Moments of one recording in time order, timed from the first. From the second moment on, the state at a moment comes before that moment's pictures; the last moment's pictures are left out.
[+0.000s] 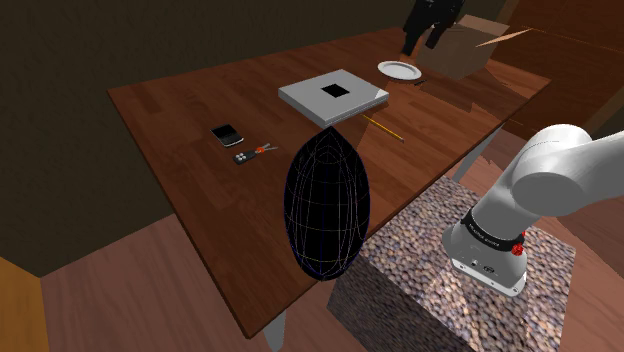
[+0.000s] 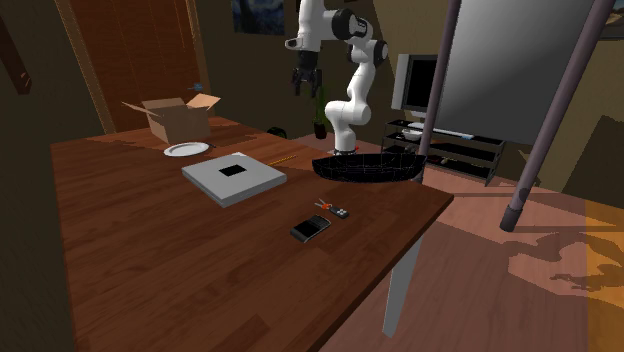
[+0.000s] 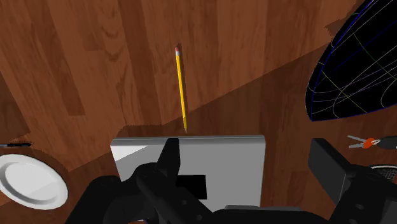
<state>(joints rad) 0.02 -0.76 0.00 -2.32 -0.02 1.69 0.16</state>
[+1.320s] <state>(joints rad) 0.03 -0.31 0.37 -2.23 0.07 1.99 0.75</state>
